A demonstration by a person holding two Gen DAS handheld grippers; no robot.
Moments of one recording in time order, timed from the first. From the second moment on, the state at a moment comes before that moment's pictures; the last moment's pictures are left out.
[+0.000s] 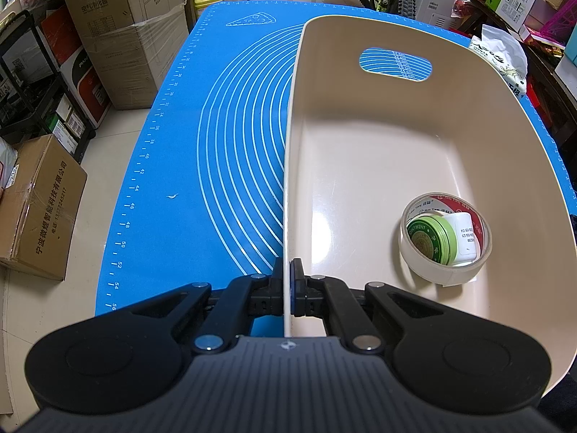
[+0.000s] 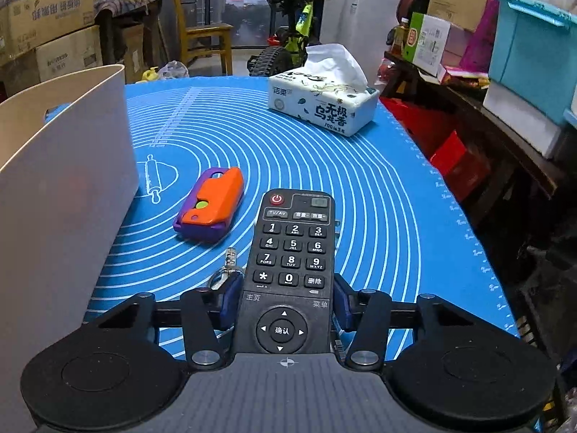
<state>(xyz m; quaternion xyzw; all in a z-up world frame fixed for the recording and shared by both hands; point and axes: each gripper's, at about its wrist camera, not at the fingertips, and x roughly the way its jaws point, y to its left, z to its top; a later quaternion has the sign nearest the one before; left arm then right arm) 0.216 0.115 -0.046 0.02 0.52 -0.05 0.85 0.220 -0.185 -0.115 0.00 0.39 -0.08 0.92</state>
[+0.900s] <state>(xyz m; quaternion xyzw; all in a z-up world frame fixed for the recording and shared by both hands) 0.217 0.115 -0.046 0.02 0.52 -0.05 0.85 0.188 -0.174 -0.035 -0.01 0.28 -0.06 0.96</state>
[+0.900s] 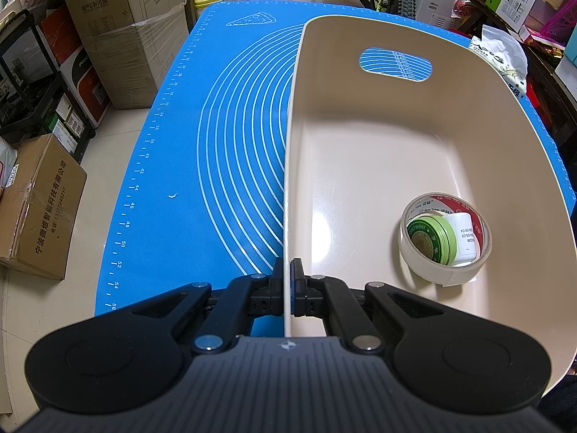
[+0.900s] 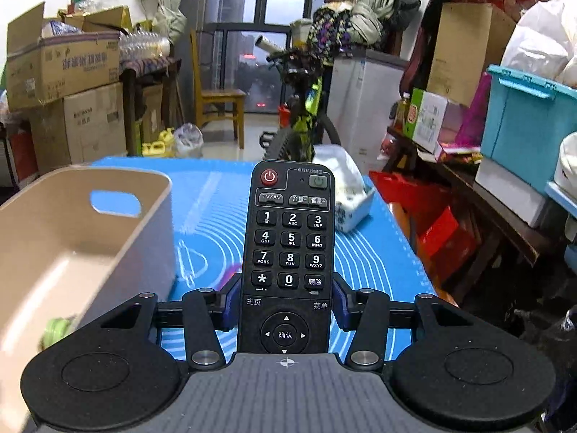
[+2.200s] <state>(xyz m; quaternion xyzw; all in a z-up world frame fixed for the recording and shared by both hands) 0.216 0.115 -0.046 0.02 0.52 -0.05 0.85 0.231 -0.018 -0.035 -0.01 0.40 0.09 0.91</state>
